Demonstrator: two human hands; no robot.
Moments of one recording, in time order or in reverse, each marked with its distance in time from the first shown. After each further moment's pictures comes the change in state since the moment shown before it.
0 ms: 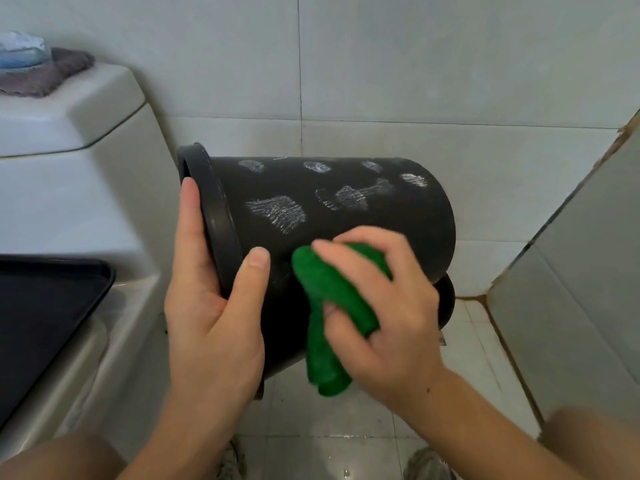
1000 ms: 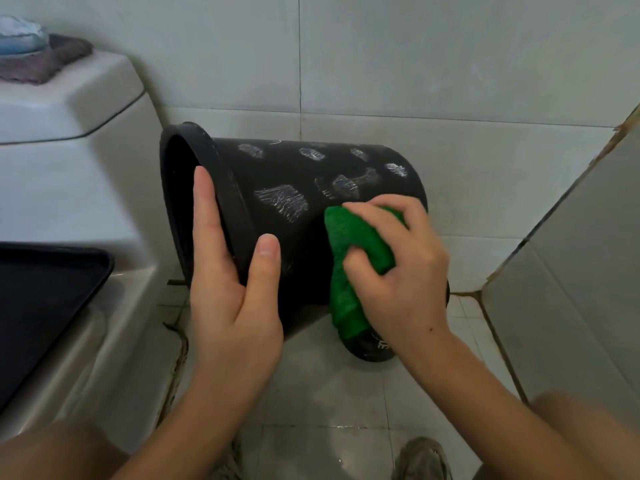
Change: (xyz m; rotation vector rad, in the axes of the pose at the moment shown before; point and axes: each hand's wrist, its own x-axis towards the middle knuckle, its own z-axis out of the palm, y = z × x) left_hand -0.004 -0.011 0.009 0.105 -0.026 0.090; right_hand 0.016 0.017 -0.001 -0.074 0.051 0.188
